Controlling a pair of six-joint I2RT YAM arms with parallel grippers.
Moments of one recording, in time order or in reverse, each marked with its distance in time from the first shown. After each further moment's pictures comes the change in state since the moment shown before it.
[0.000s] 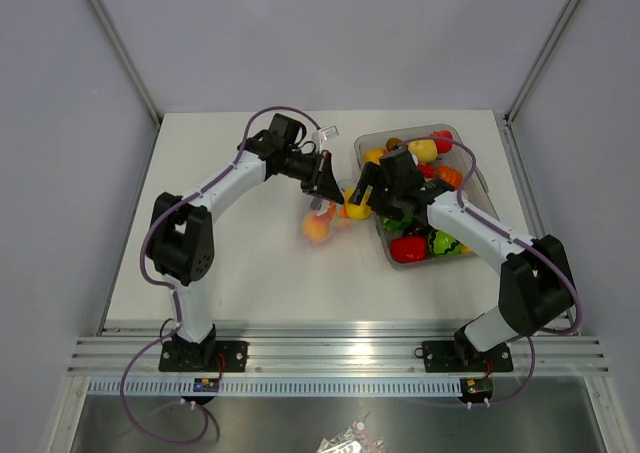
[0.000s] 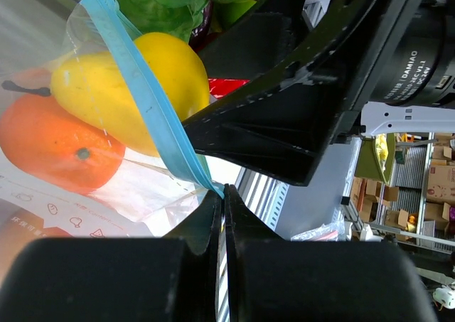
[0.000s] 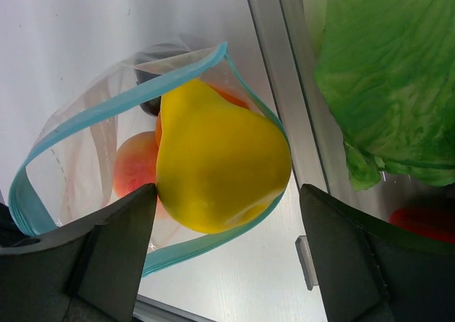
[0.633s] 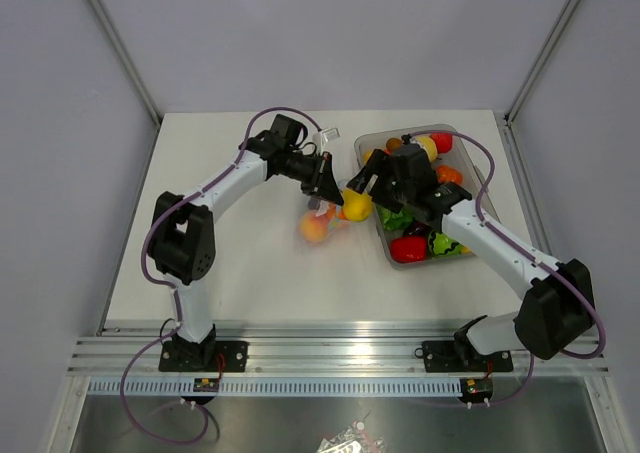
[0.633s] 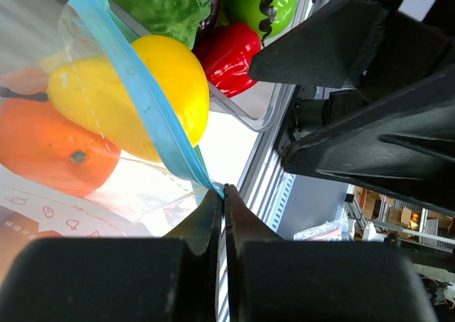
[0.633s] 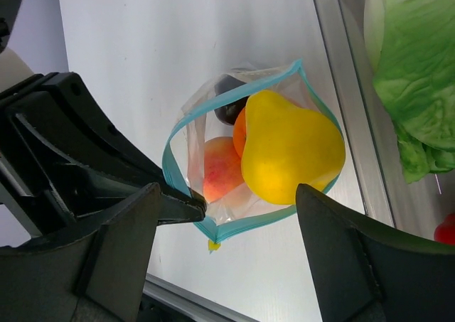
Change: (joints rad) left arm -0.005 0.010 0.011 -0.042 -0.018 0.026; right arm 0.015 -0.129 0.002 0.061 -0.008 0.086
